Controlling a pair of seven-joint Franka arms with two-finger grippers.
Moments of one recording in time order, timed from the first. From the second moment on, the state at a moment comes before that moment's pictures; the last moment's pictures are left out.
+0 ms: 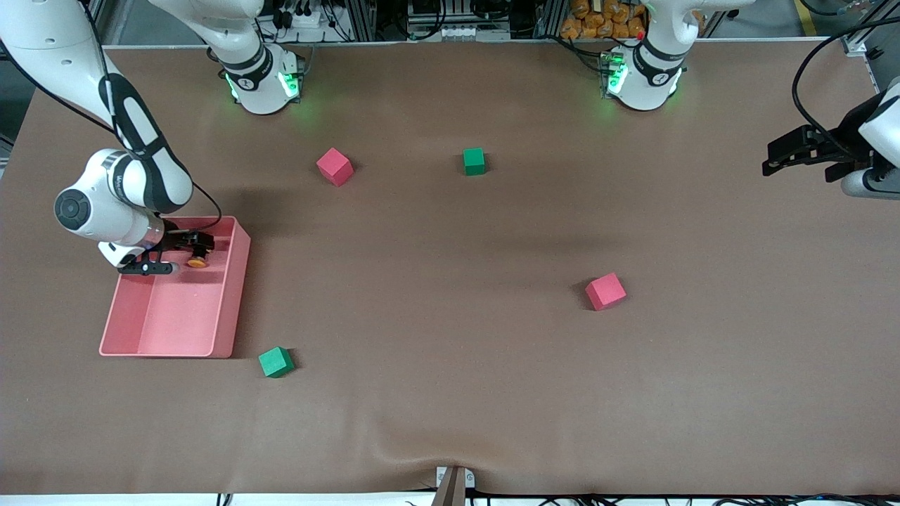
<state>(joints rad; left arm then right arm) -0.05 0.03 0.02 -1.50 -0.05 1.42 0.05 -0.17 0.38 -0.08 -2.31 0.02 2.51 -0.25</state>
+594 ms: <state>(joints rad) -0.05 0.03 0.02 -1.50 -0.05 1.42 0.05 -0.12 0.38 -0.07 -2.30 0.00 2.55 -0.27</state>
